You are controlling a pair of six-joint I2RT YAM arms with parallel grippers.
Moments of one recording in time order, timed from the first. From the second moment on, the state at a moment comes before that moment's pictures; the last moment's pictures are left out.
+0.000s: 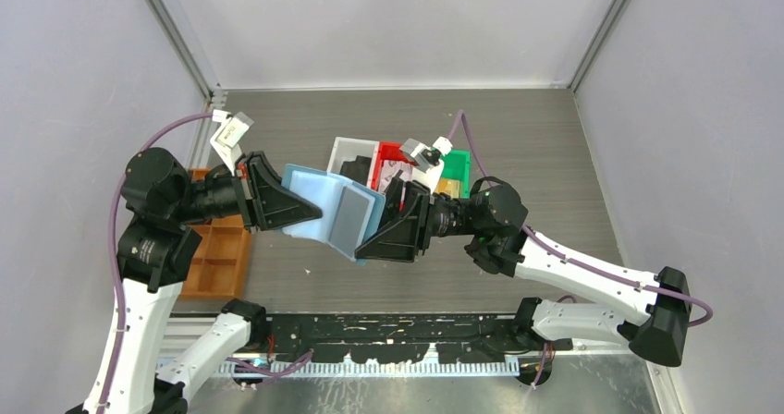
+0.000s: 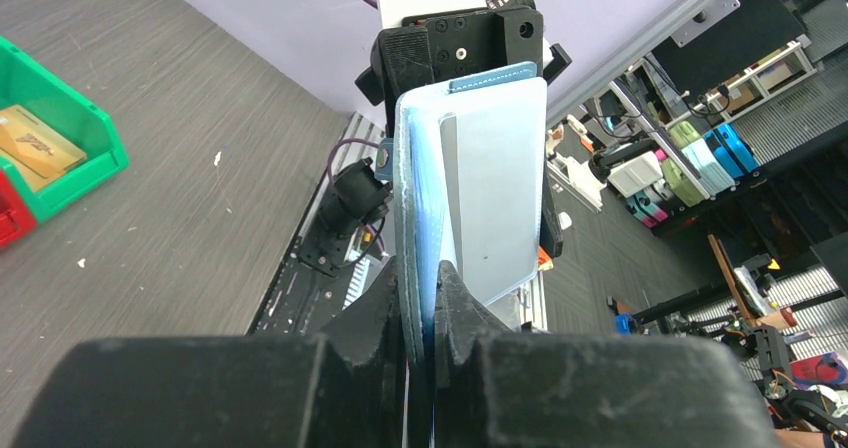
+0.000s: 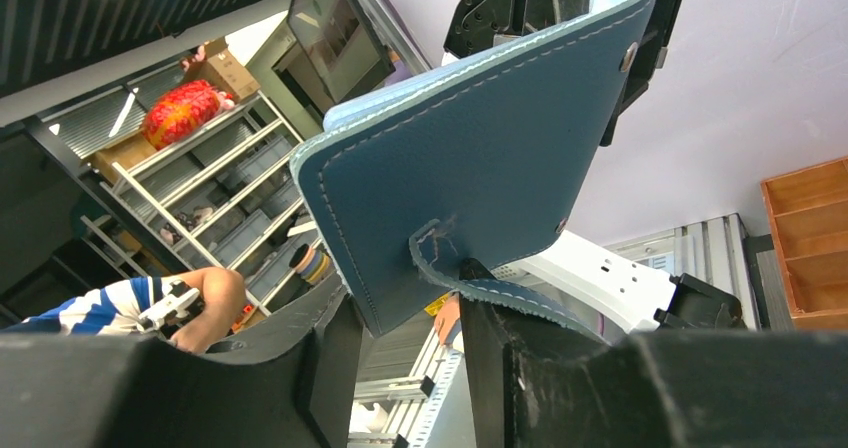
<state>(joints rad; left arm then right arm) -0.28 0.80 1.29 -0.44 1.12 -0.71 1.05 1.07 0.90 0.72 -0.67 1.03</state>
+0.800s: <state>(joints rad) -0.28 0.80 1.29 -0.44 1.12 -0.73 1.05 1.07 0.90 0.75 -0.67 1.05</state>
